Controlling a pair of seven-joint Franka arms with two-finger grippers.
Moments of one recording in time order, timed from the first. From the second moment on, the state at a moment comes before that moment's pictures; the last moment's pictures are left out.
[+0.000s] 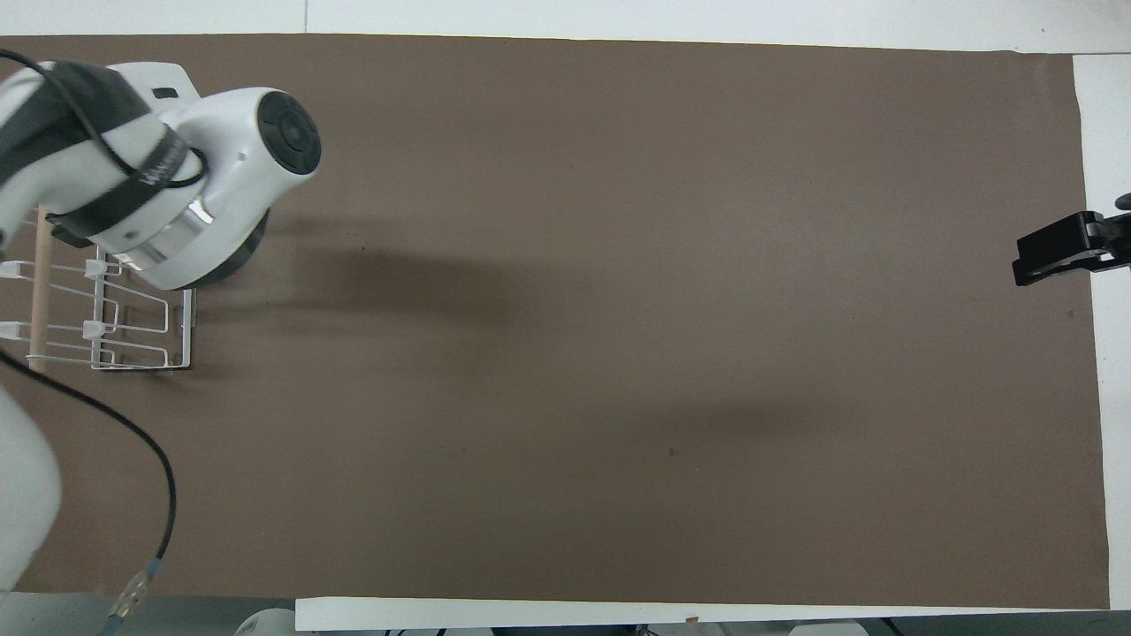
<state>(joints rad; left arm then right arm) -0.20 0.27 -0.14 -1.70 1.02 1.61 -1.62 -0.01 0.01 -0.01 -1.47 -0.07 1.35 -0.04</state>
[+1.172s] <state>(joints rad) 0.05 0.06 -0.14 -1.61 0.04 1.58 -0.08 -0.01 0.01 -0.01 -1.47 -0.07 1.35 -0.04</state>
